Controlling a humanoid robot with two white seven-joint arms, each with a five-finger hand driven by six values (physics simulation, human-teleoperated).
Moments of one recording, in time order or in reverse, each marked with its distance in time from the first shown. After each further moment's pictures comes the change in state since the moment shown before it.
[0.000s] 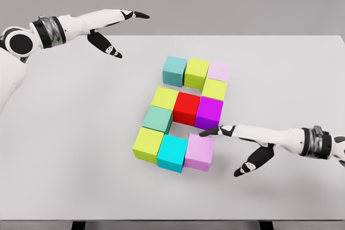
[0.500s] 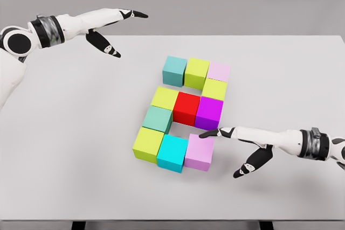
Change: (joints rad) left arm -0.002 0.006 0.000 -0.001 0.000 0.000 0.000; right arm 0.000 0.011 0.015 0.021 0.001 0.000 0.000
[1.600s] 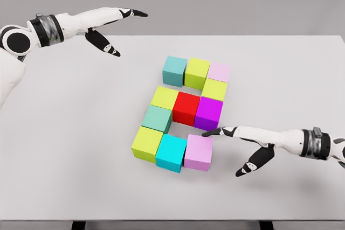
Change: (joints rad) left arm -0.005 0.002 0.000 0.001 0.000 0.000 0.000; right arm -0.006 -0.001 0.008 0.032 -0.001 0.000 0.000
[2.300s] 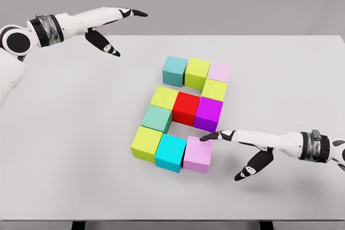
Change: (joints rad) left arm 0.000 0.000 0.001 0.001 0.000 0.000 0.000; right arm 0.009 -0.010 0.003 -0.036 0.003 0.000 0.000
